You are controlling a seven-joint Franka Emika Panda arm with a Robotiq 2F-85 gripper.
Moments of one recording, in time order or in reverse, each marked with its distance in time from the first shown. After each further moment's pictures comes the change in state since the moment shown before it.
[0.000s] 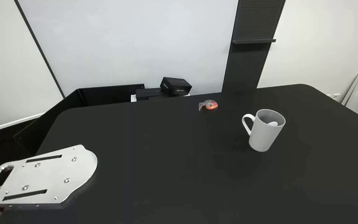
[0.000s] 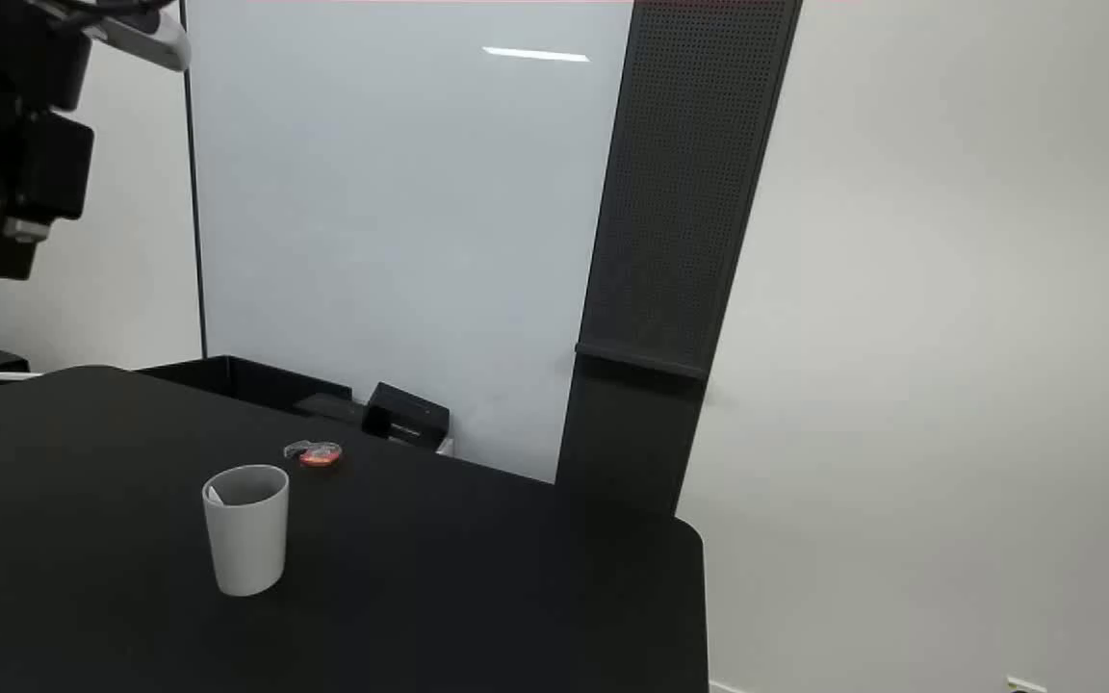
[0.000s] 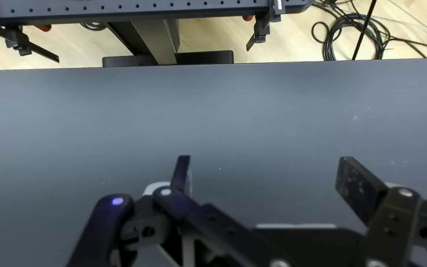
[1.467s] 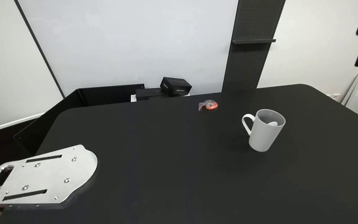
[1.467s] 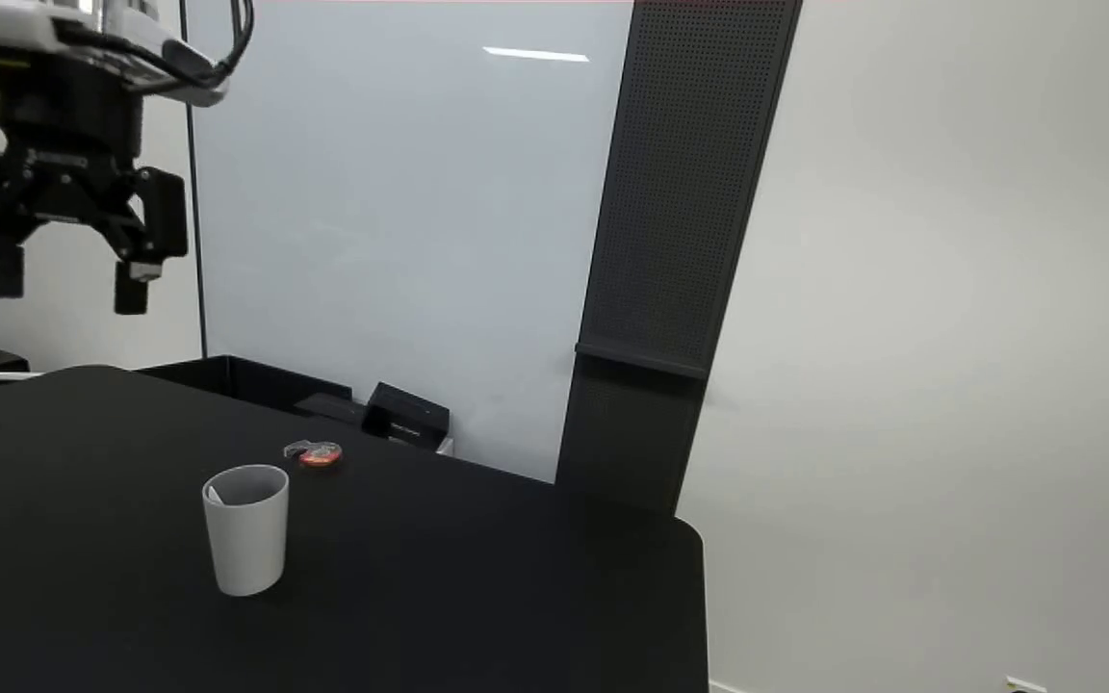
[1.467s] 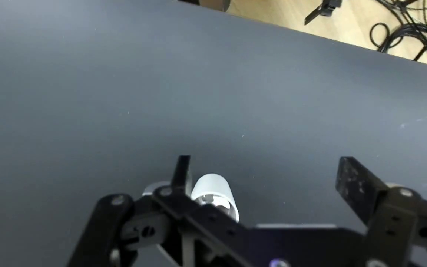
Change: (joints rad) arm 0.011 0.091 0.003 0.002 -0.159 0.159 -0.227
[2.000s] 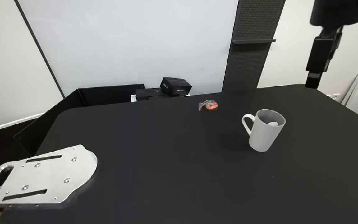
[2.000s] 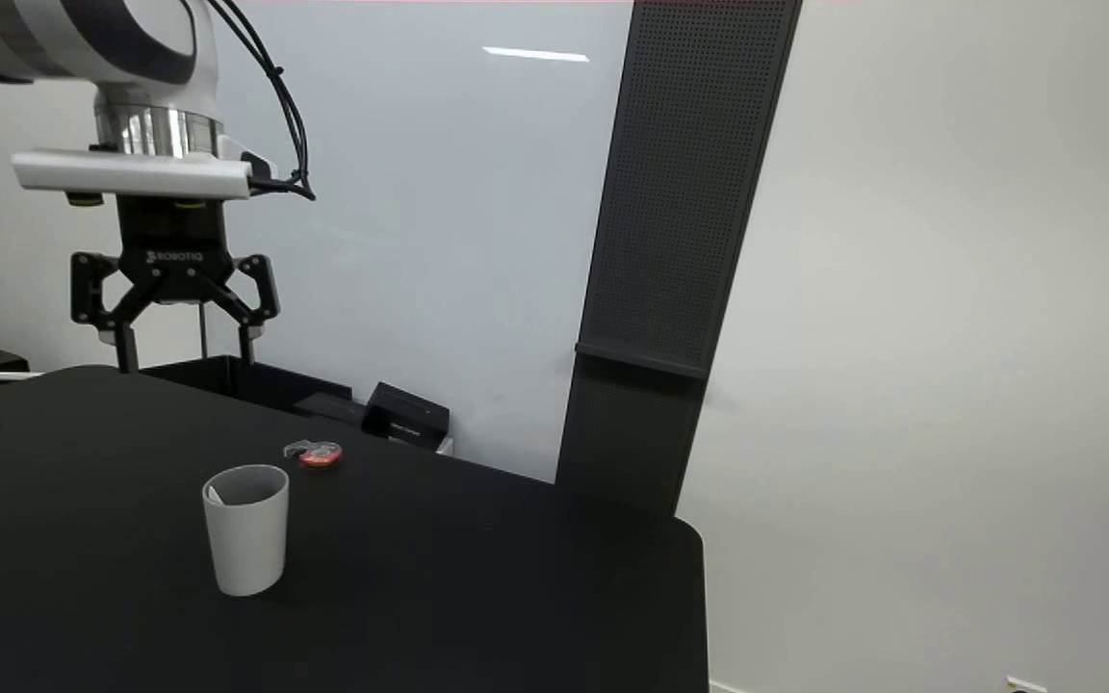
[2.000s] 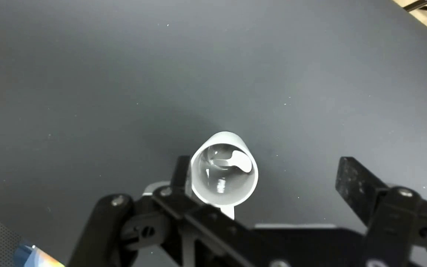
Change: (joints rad) arm 0.006 0.264 0.000 0.111 -0.168 0.203 -0.271
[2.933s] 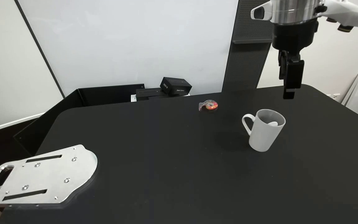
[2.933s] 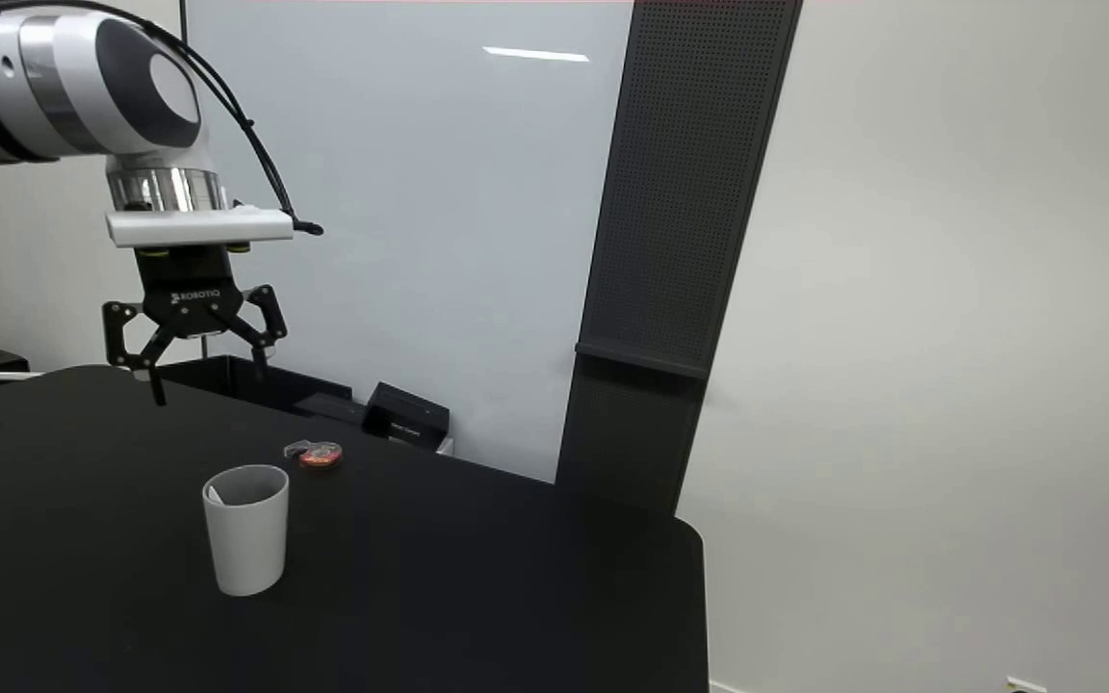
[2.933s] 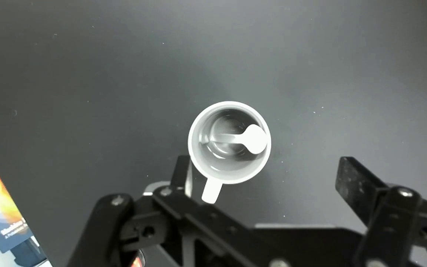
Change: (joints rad) arm 0.035 0.192 0.031 0.134 -0.164 0.035 -0.262
